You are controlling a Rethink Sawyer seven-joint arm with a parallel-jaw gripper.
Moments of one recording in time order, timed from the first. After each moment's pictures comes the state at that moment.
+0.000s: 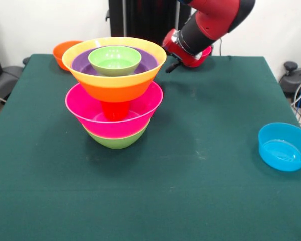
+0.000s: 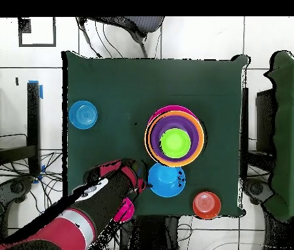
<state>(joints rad) 0.39 -0.22 -0.49 1.68 -0.07 0.57 2.16</state>
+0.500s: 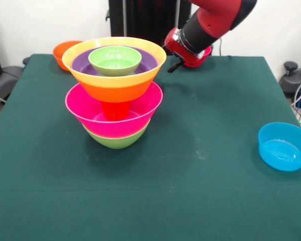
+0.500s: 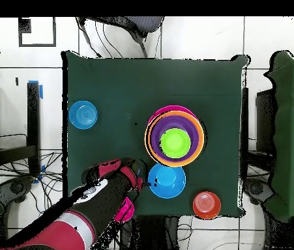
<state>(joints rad) 0.39 -0.24 -0.49 1.68 -0.06 0.57 2.16</state>
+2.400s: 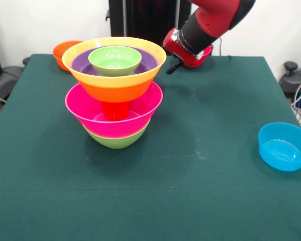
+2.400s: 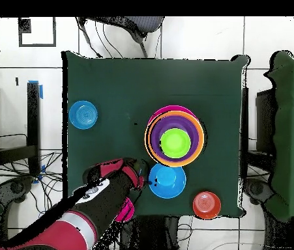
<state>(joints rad) 0.38 -0.24 -0.50 1.68 -0.06 0.55 2.16</state>
